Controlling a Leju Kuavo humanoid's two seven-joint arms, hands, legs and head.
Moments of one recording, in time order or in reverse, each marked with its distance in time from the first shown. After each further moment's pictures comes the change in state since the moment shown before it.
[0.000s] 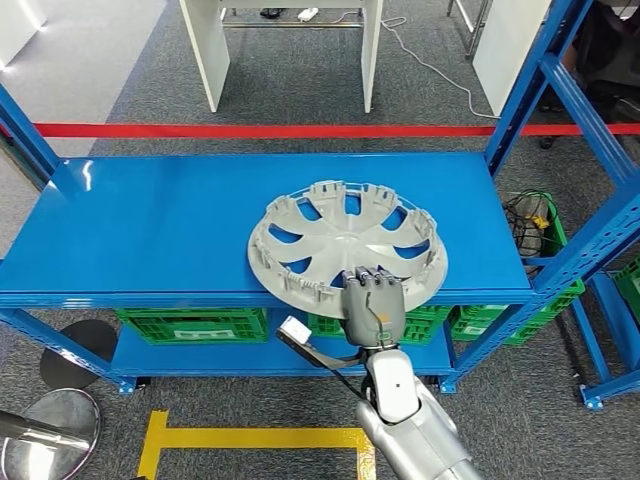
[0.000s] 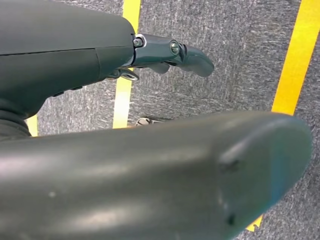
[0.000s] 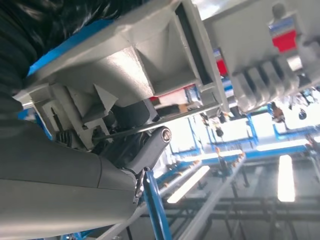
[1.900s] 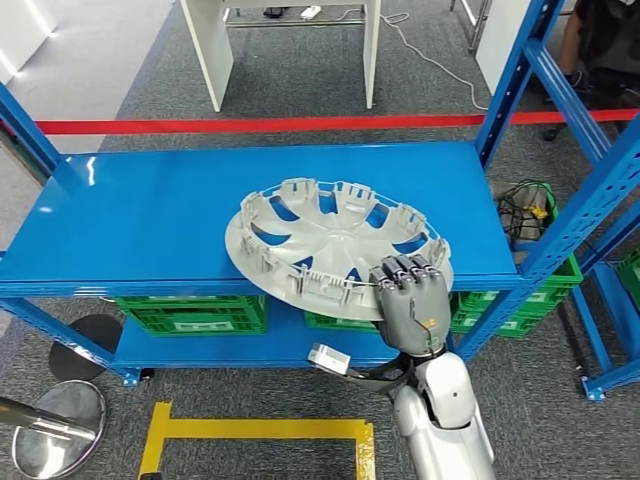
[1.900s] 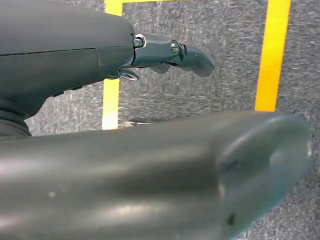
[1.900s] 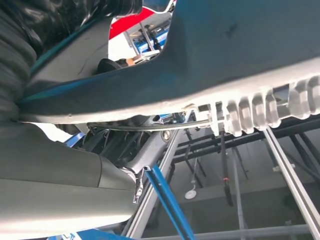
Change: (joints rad) left arm 0.002 -0.017 -0.055 0.016 -0.050 0.053 -0.119; right arm 0.165 0.130 -0.339 -0.368 -0.137 0.000 -0.718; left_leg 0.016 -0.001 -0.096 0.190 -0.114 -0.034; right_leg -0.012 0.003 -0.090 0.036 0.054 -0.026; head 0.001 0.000
